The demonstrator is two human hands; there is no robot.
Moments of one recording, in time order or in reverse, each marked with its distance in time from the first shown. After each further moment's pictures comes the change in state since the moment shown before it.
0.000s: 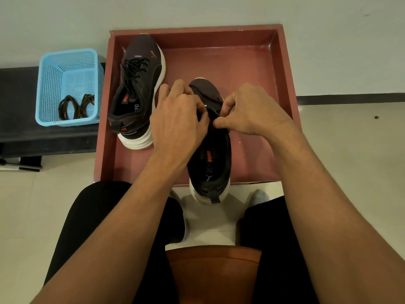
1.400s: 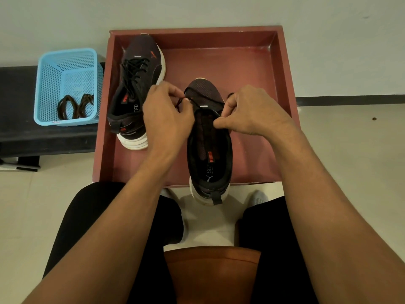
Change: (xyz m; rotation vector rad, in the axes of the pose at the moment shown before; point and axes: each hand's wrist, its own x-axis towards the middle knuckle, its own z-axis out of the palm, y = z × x) left_hand 0.009 -0.018 0.000 -0.476 0.051 -0.359; right_hand -0.001 0.000 -0.003 0.010 -0.018 0.017
